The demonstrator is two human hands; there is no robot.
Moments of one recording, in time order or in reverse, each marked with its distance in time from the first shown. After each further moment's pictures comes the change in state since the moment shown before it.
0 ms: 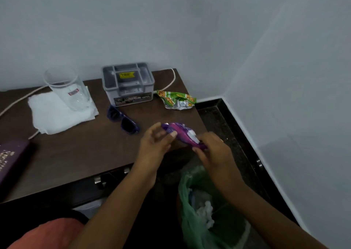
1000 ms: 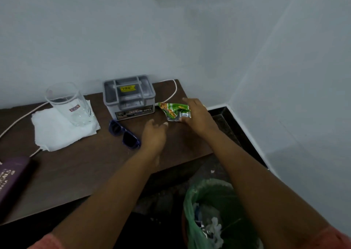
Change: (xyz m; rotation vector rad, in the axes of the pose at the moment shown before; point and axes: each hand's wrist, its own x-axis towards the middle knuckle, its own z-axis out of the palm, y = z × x) left_hand 0.084 0.017 0.011 0.231 0.213 0.022; right_hand 0.153 0.042 0.044 0.015 -0.120 0.054
